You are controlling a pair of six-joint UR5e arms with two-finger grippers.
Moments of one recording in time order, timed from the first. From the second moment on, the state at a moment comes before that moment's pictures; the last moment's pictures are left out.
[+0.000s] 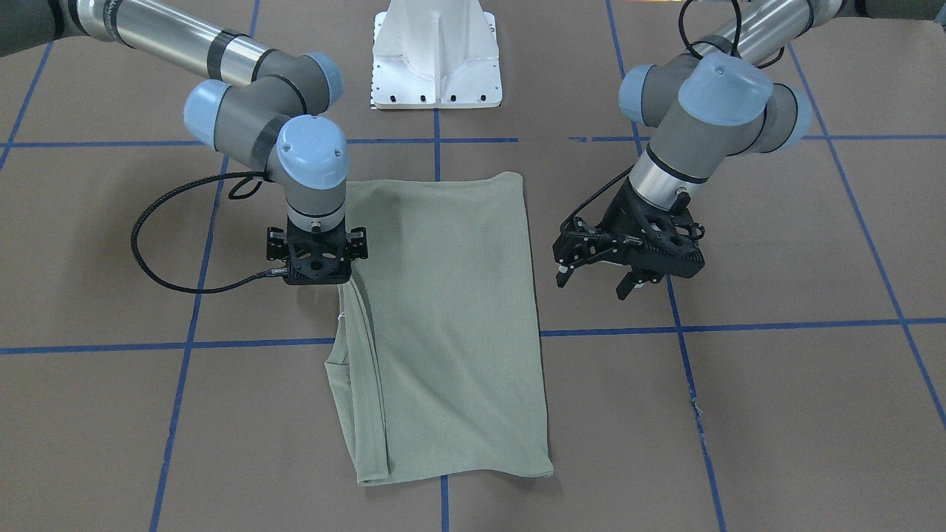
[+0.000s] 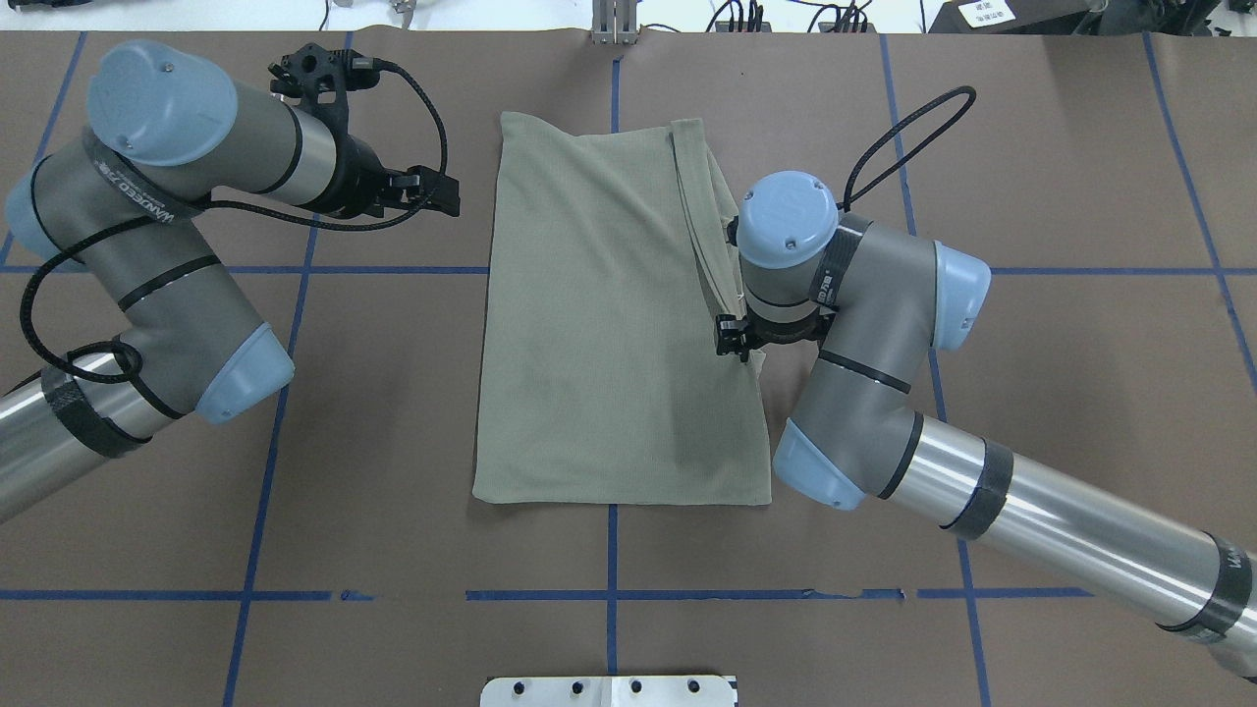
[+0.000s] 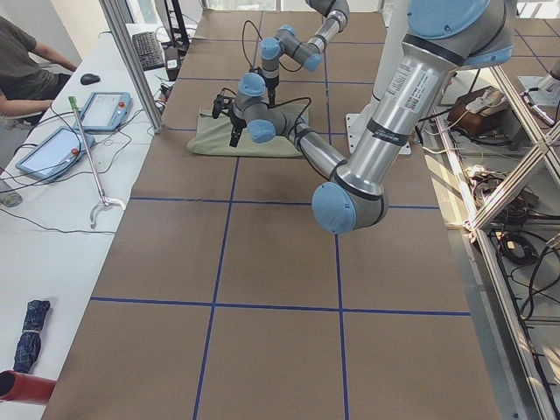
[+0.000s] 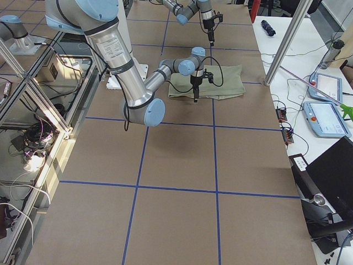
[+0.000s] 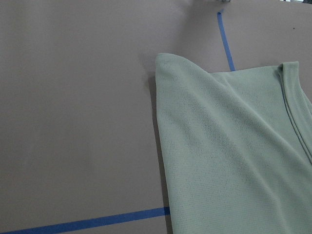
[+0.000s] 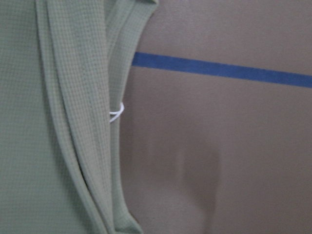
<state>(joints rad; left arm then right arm) -0.81 -2.09 -1.64 -2.08 -1.95 -1.06 0.61 -0.96 1.56 -1.68 1.88 0.97</state>
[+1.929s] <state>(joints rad) -0.84 -2.09 -1.65 -2.12 -1.94 -1.06 0.74 -0.64 1.07 -1.45 1.92 0.84</state>
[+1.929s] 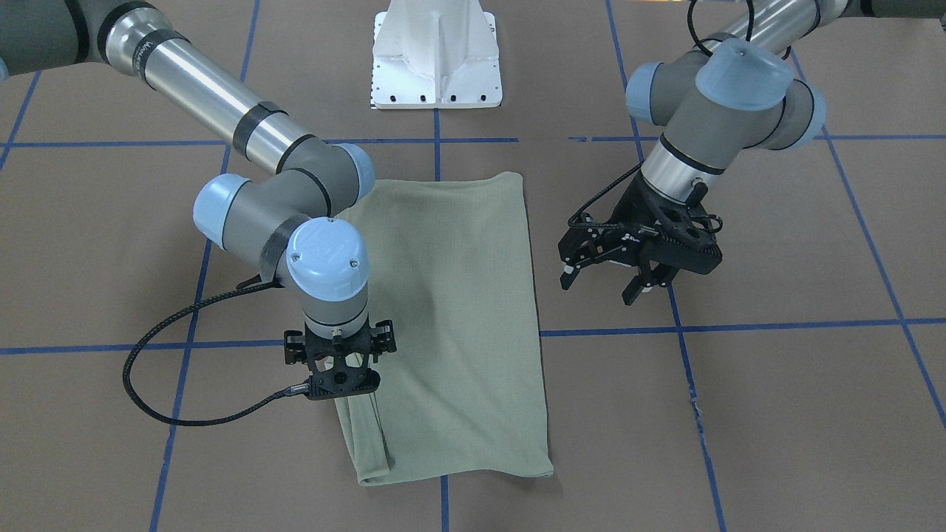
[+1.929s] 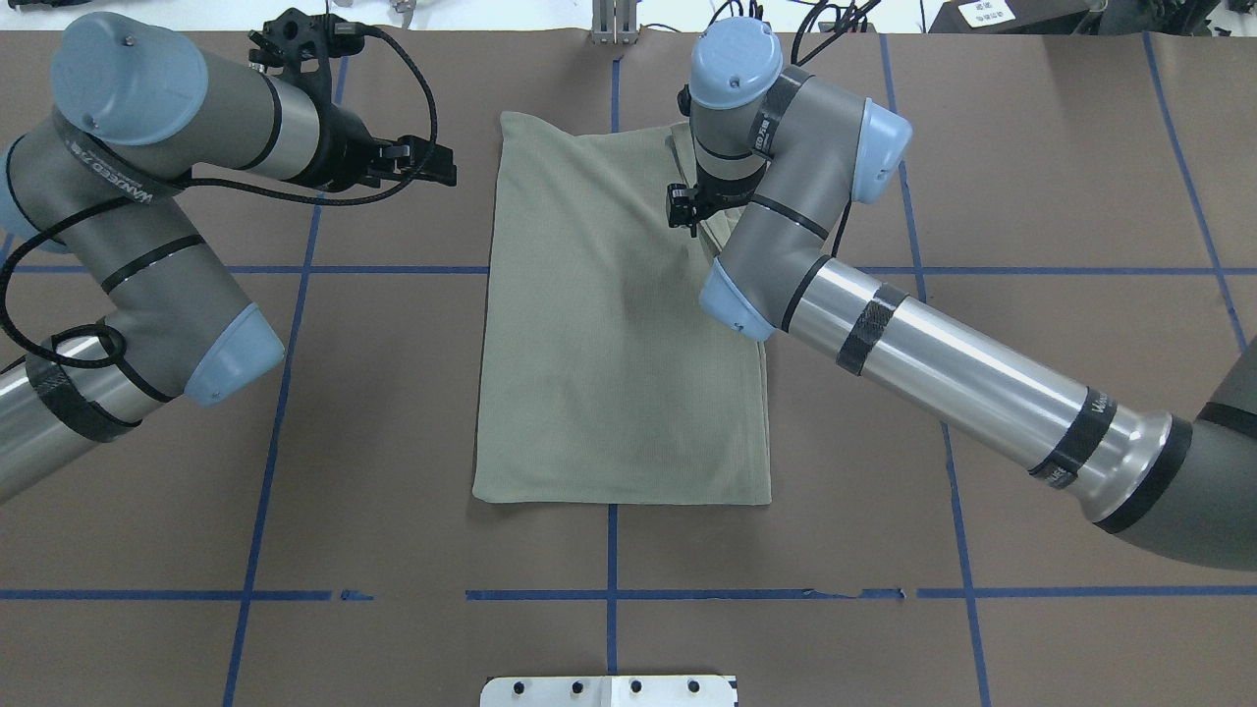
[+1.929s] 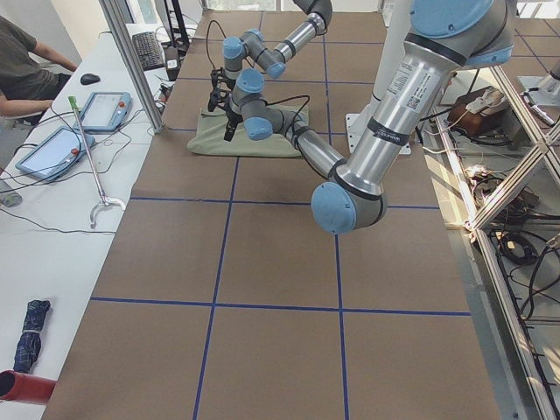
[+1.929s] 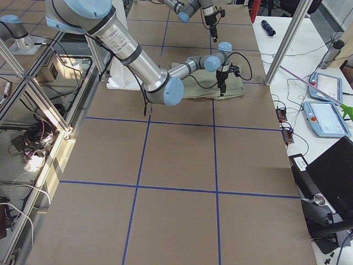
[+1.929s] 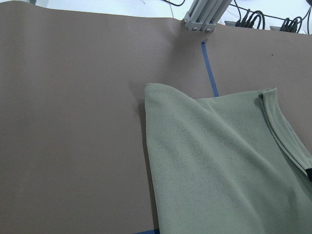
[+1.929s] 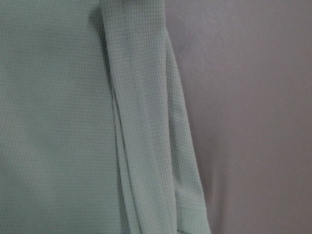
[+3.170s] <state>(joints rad) -0.84 -2.10 -1.65 -2.12 -1.94 -1.06 0.75 -0.65 1.04 -1.46 1.93 0.81</state>
